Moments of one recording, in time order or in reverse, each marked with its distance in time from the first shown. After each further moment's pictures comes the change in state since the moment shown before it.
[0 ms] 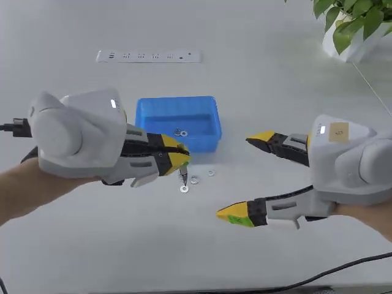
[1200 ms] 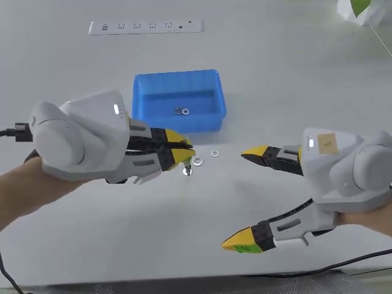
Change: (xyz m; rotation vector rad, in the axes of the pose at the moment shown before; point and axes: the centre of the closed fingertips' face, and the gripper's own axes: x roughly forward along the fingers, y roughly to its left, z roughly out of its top) left arm 0.015 0.002 -0.025 0.048 0.013 -0.031; right arm 0.023 0.034 -0.044 0.090 0.067 0.172
